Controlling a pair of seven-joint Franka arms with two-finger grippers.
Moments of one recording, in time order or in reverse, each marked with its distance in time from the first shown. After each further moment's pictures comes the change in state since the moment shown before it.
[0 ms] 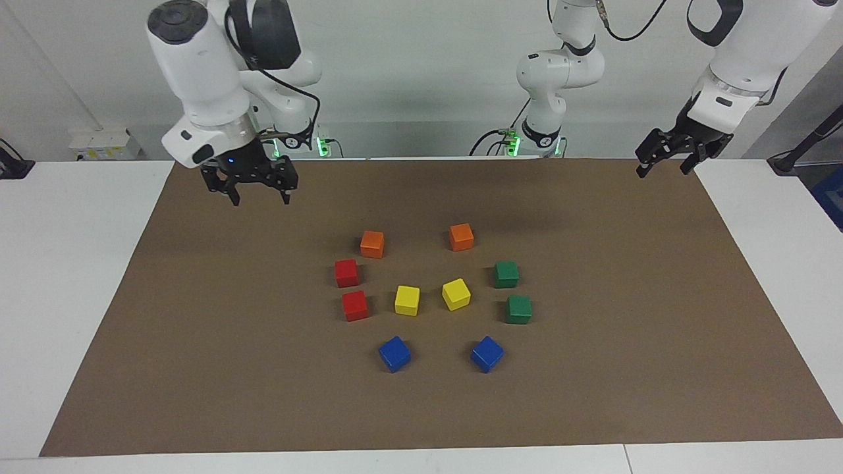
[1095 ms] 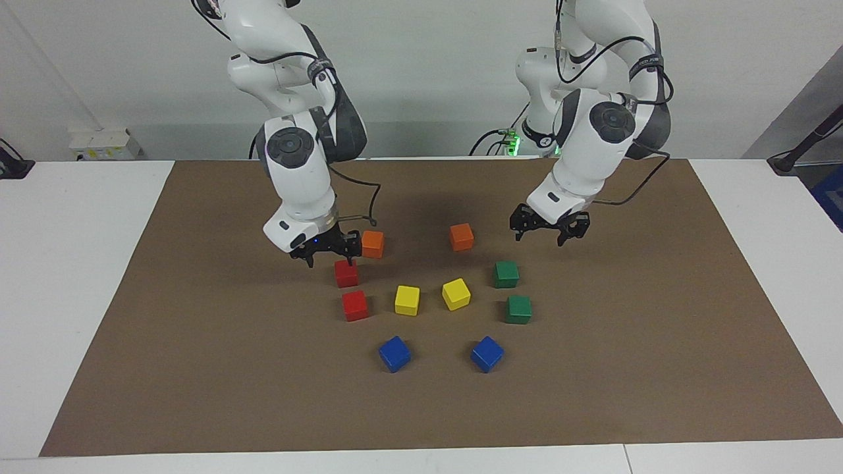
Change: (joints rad) left arm -0.245 0.223 -0.007 -0.165 -0.025 0.365 -0.078; right arm 0.065 0.141 0.000 -0.124 0.001 0.286 0.096
